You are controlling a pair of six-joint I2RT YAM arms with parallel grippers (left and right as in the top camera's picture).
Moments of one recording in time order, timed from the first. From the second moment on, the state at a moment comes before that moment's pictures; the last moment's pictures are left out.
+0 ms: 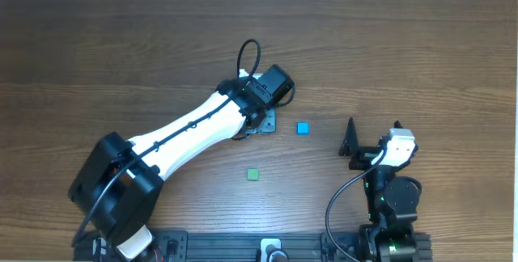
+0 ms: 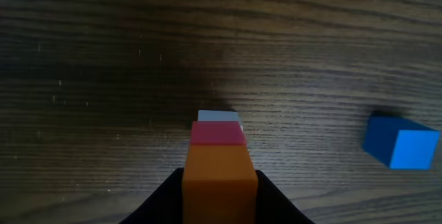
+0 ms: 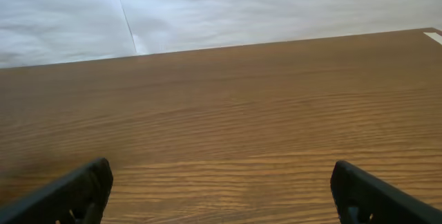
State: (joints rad) left arm -0.77 1.82 1.28 -0.83 -0.11 -0.79; right arm 0.07 0.07 0.01 -0.06 0.10 0.10
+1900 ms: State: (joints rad) left arm -0.01 0.06 0.06 0.03 0.08 -0.19; right arm 0.07 0.07 0.01 -0.06 0.10 0.10
